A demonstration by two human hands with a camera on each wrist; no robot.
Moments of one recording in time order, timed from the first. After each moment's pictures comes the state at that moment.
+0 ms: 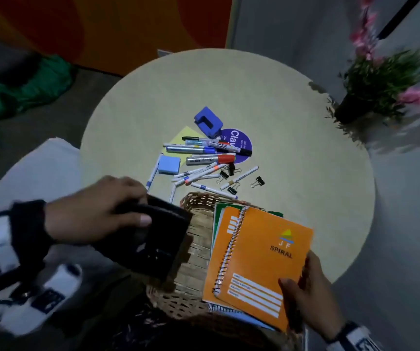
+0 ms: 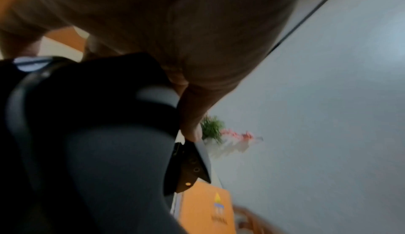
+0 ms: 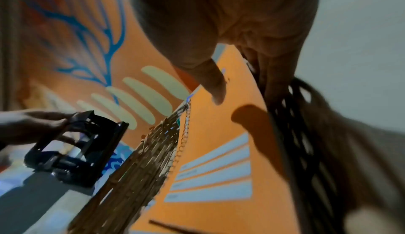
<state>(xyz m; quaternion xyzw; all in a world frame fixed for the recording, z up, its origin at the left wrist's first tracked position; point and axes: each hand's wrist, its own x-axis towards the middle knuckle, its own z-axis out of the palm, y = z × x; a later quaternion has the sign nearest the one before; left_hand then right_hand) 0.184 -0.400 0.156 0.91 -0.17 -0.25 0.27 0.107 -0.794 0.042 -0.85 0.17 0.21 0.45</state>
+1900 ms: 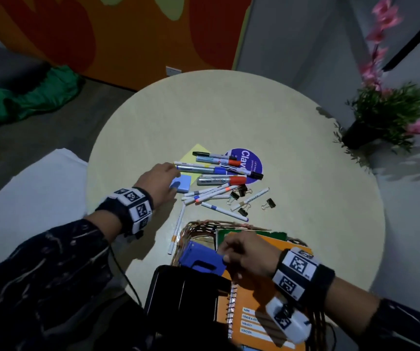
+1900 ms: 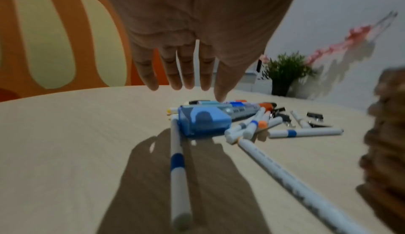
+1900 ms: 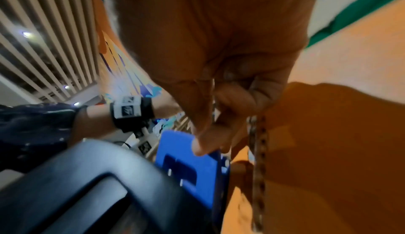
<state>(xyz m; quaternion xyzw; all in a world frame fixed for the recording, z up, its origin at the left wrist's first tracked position) 0.294 -0.401 0.004 0.98 -0.04 -0.10 0.15 0.231 -0.668 0.040 -0.81 -0.14 0.46 0.35</state>
